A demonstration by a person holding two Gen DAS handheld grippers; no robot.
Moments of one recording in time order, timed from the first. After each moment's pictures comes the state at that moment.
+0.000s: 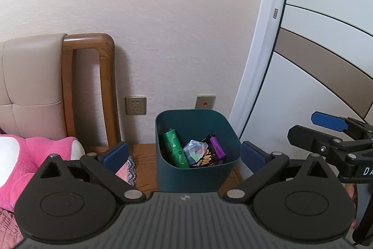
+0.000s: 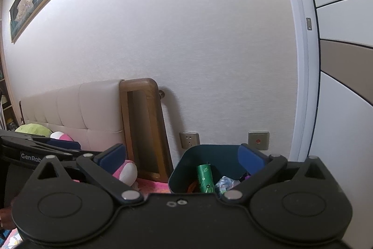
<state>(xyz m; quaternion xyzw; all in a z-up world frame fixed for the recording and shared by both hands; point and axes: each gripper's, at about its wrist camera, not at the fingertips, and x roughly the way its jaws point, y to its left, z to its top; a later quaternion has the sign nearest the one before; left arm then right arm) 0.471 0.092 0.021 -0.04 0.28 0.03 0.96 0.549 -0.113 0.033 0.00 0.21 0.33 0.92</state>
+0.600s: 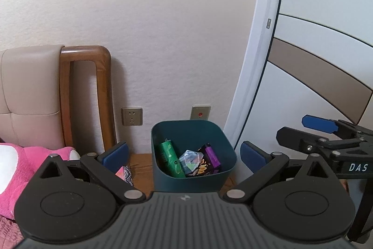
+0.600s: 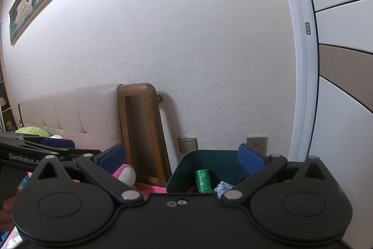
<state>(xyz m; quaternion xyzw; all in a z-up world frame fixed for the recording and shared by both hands) 0.464 0.086 0.034 -0.03 0.25 0.02 0.97 0.547 -0.115 0.036 0.00 0.20 0.33 0.92</state>
